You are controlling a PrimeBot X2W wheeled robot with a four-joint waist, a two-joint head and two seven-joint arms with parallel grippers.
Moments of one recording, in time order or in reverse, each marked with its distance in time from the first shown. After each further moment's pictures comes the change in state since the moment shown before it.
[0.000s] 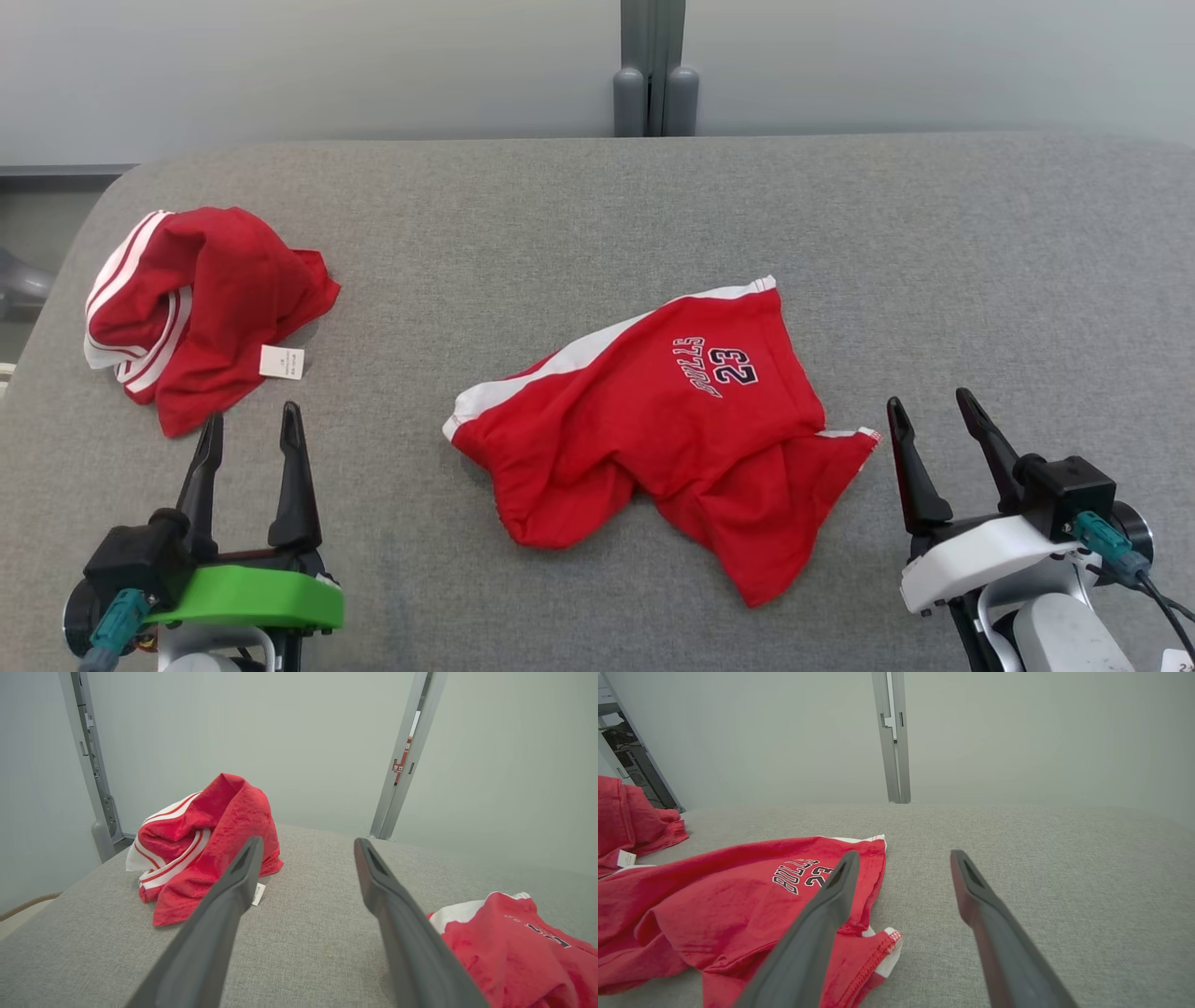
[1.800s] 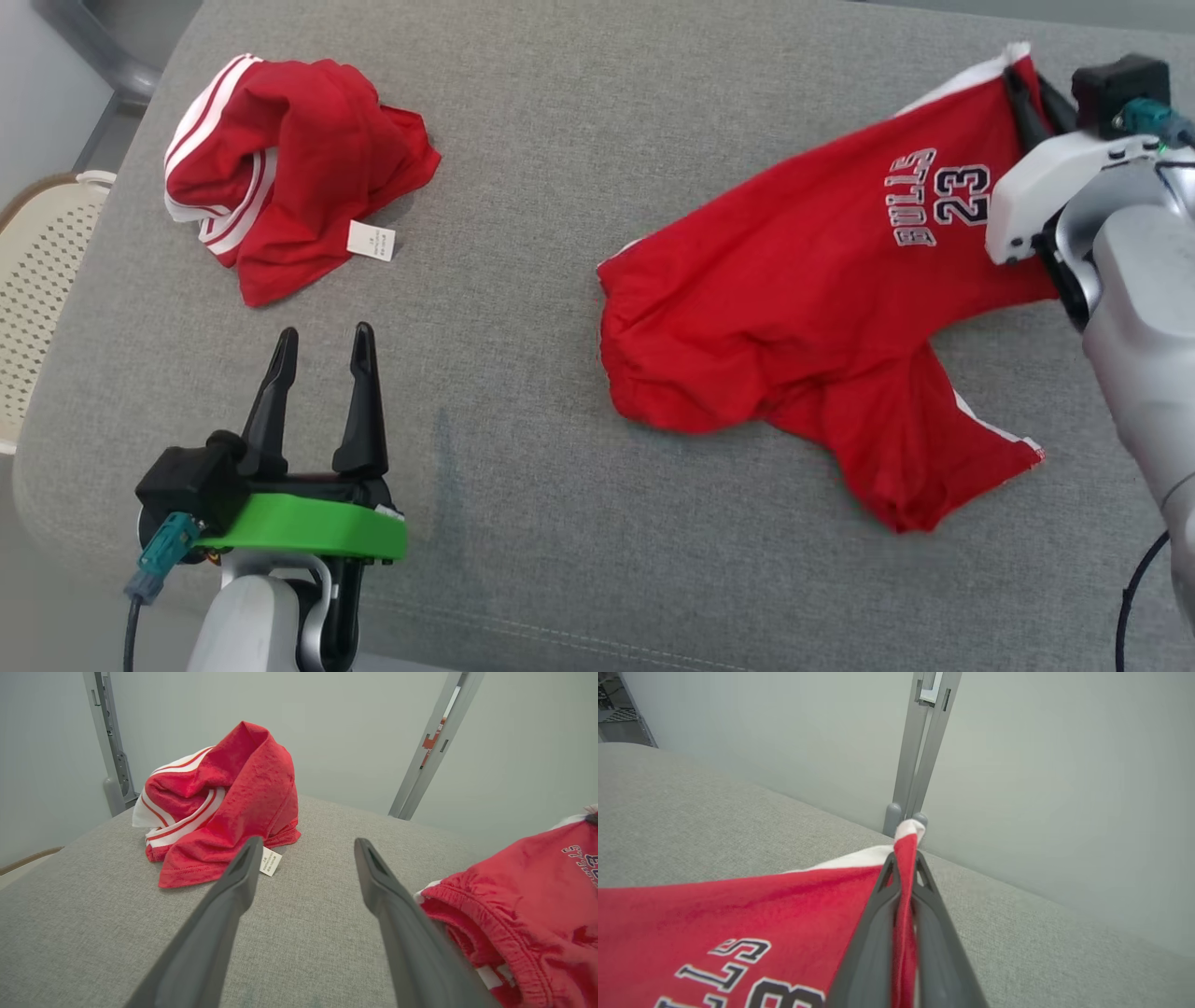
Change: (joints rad) left arm -0.123 -0.019 -0.131 0.006 -0.095 0.000 0.000; right arm -0.916 -0.203 0.212 0.837 -0.040 0.001 0.004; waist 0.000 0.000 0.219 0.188
